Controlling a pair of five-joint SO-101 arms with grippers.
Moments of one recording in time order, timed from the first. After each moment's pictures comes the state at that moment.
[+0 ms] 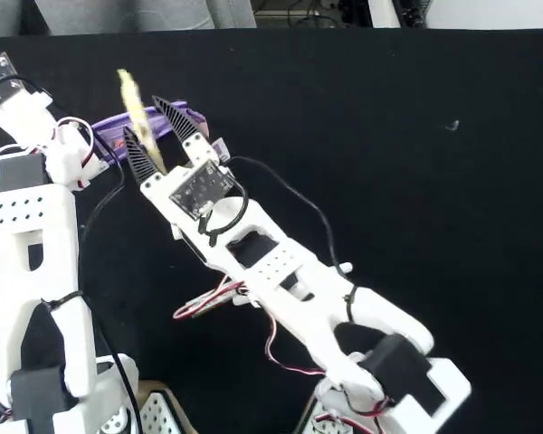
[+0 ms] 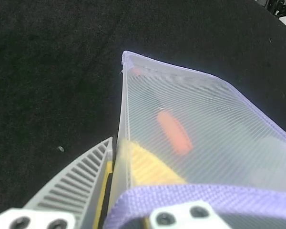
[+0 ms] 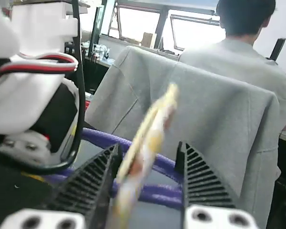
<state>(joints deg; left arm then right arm) -17.1 -19.6 16.8 63.2 22.7 -41.3 -10.7 48.4 -35.9 13.3</state>
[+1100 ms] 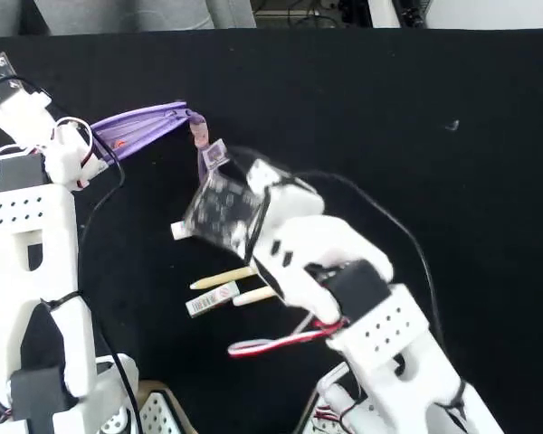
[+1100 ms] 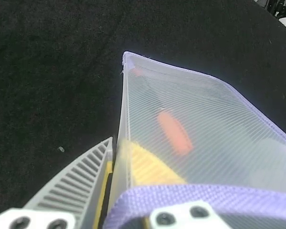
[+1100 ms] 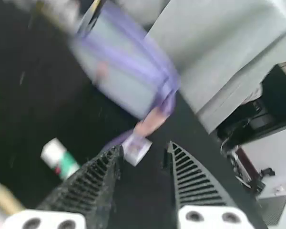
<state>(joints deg) -17.1 -19.6 16.8 63.1 22.7 -34.5 -51.6 43.2 47.3 39.9</state>
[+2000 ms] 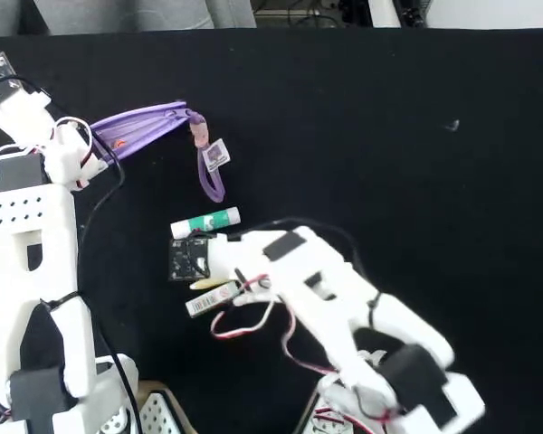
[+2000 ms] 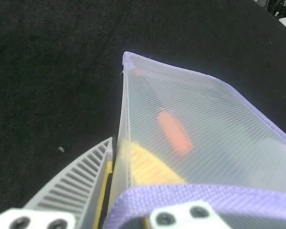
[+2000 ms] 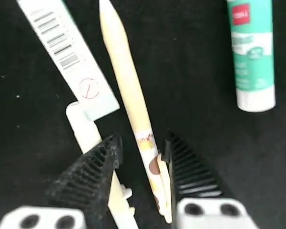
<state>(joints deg) -17.1 -19.6 16.8 63.1 22.7 -34.3 -12.7 51.8 45.3 57.6</state>
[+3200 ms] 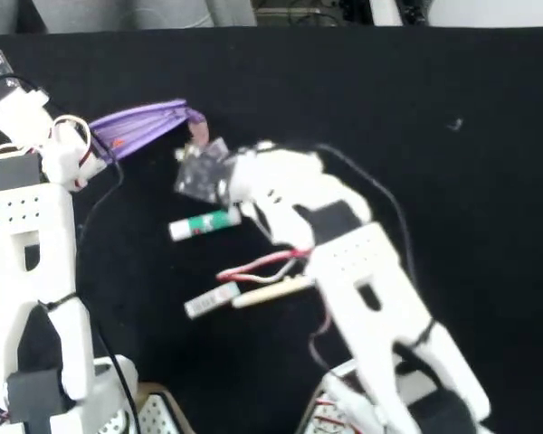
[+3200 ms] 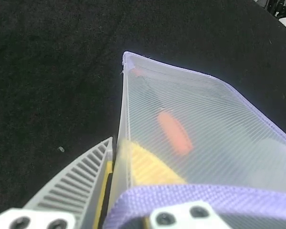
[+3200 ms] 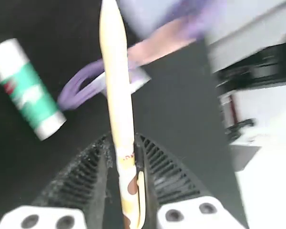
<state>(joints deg) -17.2 -19.6 16.8 63.1 22.7 -25.2 -31.3 36.8 36.3 51.4</state>
